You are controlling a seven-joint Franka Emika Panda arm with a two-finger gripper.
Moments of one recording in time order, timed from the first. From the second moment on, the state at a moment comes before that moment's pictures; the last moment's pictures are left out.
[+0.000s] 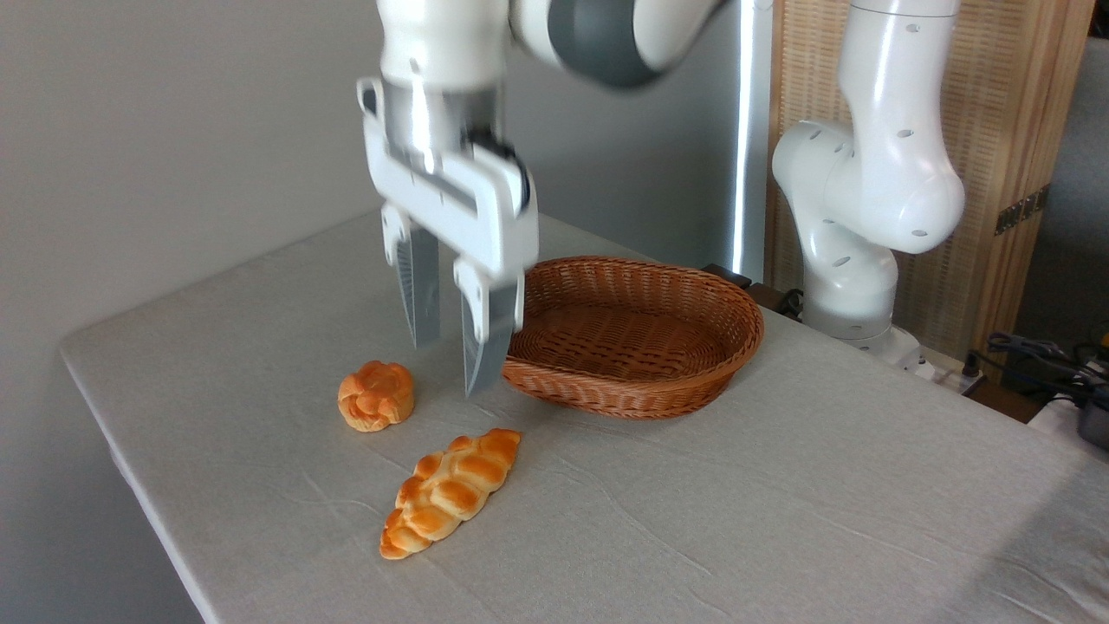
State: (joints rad) arm -0.25 -0.16 0.21 -1.90 -0.04 1.89 0.77
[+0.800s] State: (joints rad) arm -0.07 -0.03 0.00 -1.62 -0.04 1.60 0.64
